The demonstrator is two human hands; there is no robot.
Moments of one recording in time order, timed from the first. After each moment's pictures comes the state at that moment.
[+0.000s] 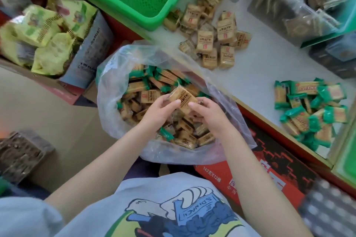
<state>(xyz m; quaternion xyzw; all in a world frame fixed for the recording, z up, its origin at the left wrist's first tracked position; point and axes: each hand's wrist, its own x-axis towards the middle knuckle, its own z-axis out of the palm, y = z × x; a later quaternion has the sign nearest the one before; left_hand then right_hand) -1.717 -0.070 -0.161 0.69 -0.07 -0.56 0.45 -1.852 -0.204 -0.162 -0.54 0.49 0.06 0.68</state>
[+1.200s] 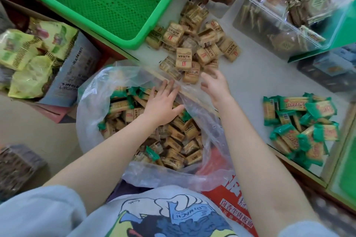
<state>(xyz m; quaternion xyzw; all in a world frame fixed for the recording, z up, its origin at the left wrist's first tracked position) -1.691 -0.182 -0.202 0.81 -0.49 -0.30 0.02 -1.791 -0.344 -0.172 -0.53 0.57 -0.09 0.63</state>
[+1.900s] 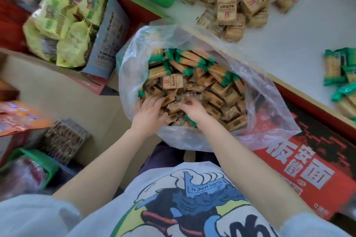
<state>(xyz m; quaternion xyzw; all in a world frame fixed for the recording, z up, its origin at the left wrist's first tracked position) -1.676 0.033 -0.237 0.85 -0.41 -0.32 0.03 -1.790 -0.114 -0.251 -0.53 0.53 0.19 0.63</state>
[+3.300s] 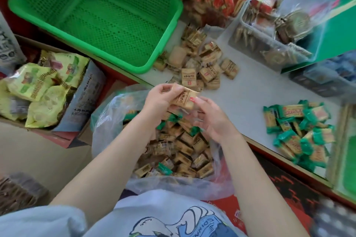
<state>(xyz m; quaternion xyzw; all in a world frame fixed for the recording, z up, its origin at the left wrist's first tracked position) -1.636 -0.191 -0.118 0.66 -0.03 -0.52 0.55 -1.789 -0.271 -0.111 -0.41 0.49 -0.06 0.77</state>
